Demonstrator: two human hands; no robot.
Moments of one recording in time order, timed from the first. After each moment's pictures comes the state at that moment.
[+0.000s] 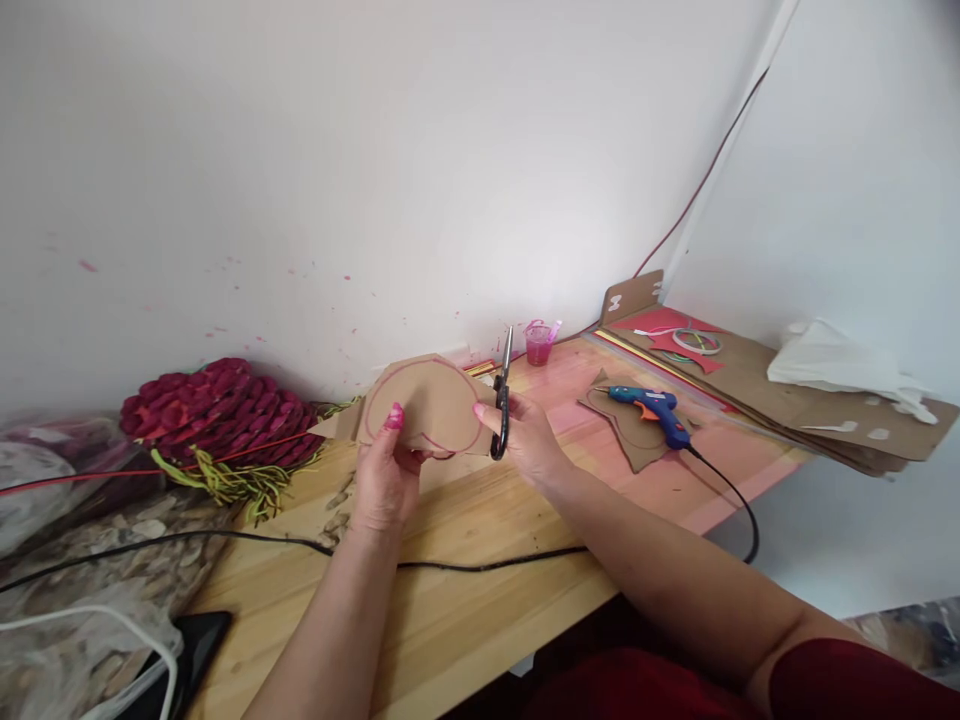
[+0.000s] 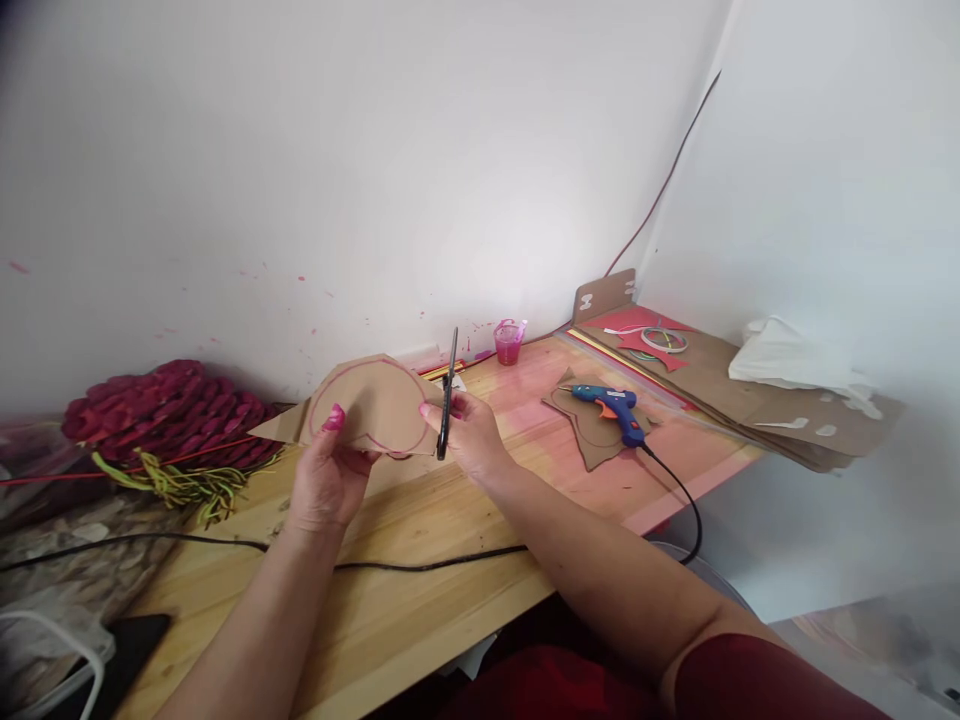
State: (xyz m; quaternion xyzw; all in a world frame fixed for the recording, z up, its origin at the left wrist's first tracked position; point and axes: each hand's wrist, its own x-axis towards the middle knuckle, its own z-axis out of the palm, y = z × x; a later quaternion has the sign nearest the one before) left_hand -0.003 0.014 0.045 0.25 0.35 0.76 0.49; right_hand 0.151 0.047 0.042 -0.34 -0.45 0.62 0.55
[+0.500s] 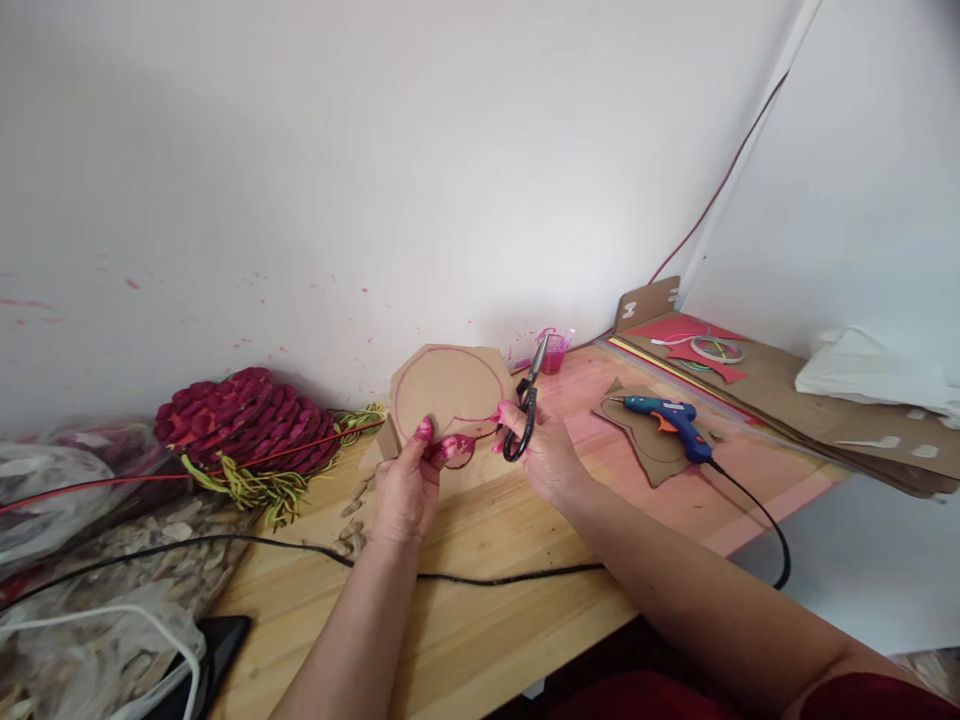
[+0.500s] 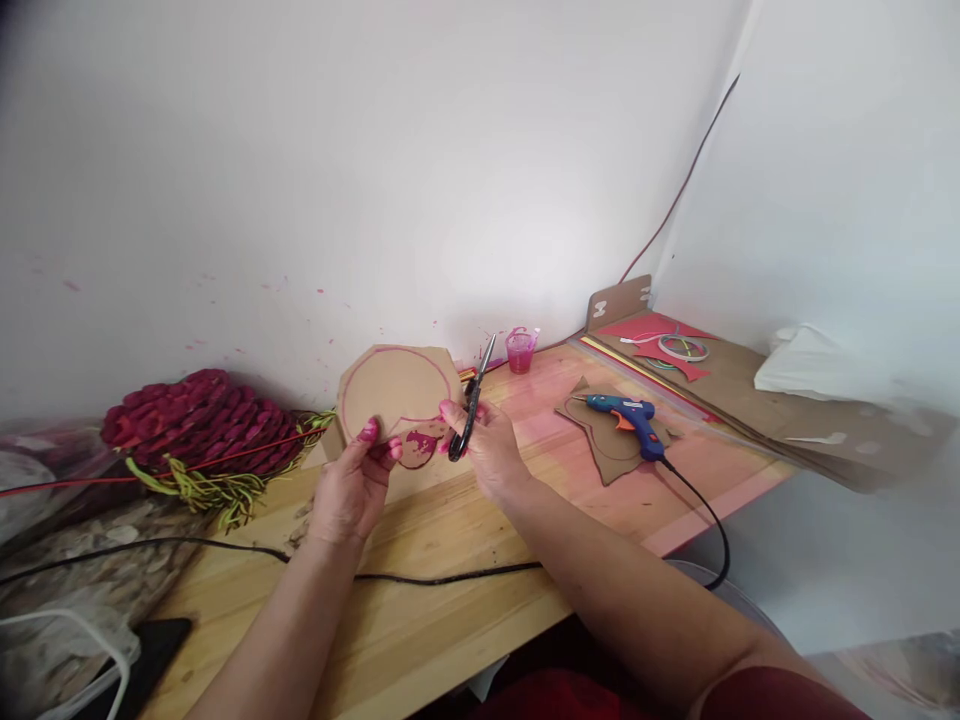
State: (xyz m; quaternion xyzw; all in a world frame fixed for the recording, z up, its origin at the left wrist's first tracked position) left_hand 0.006 0.016 0.039 0.18 0.36 0.76 0.51; right_hand 0.154 0.045 0.048 -0.34 -0.41 0.62 0.58
